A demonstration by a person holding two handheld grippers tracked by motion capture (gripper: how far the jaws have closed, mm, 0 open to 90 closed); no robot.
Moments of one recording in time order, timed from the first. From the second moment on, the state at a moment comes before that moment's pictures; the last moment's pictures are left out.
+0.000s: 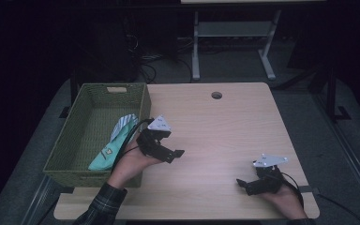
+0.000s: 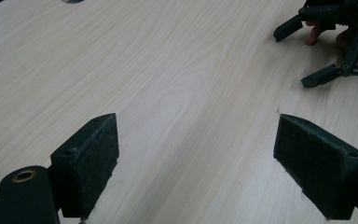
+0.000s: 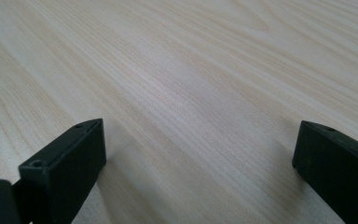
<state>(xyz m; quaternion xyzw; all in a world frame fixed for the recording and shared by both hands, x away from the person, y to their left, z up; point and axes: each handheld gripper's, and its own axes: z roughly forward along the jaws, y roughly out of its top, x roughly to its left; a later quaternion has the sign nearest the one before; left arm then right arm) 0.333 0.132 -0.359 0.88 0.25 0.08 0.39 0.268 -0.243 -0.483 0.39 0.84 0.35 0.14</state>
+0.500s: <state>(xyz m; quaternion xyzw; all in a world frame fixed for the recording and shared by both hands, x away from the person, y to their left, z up) 0.335 0.158 -0.357 0.88 0.26 0.09 0.38 0.268 -0.243 -0.483 0.39 0.84 0.35 0.14</state>
